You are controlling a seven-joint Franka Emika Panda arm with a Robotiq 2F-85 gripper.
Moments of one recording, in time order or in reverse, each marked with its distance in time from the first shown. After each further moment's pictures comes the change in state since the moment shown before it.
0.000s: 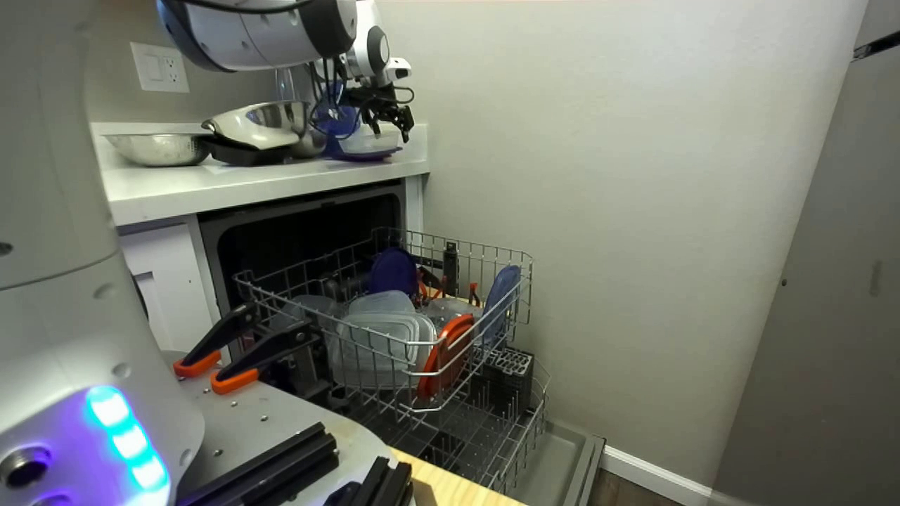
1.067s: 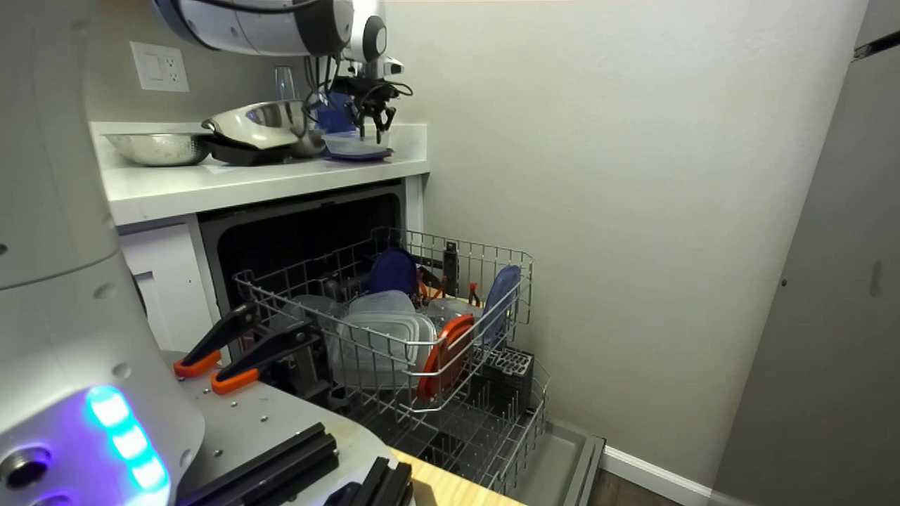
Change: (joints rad) arm -0.030 -0.040 0.181 0.000 0.061 -0.166 -0.390
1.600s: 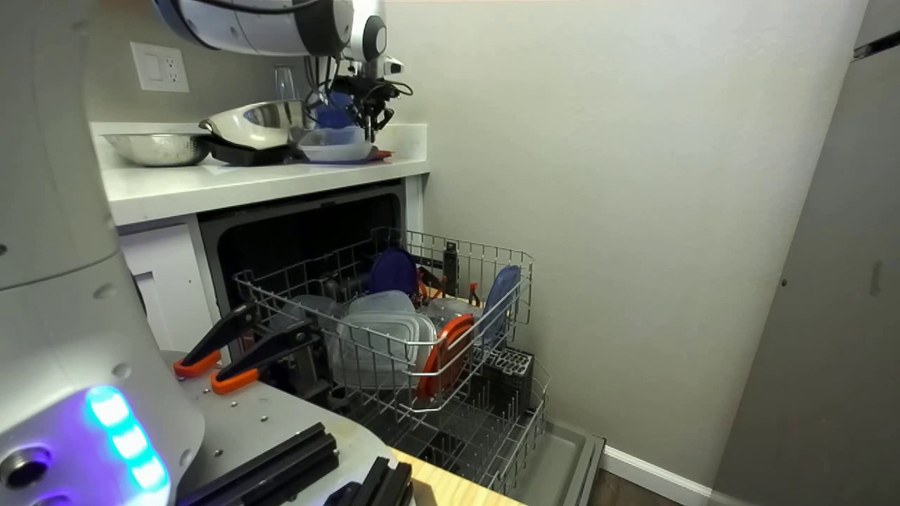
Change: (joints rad) arm -0.002 -0.002 0.007 0.001 0.000 -0.001 -0.015
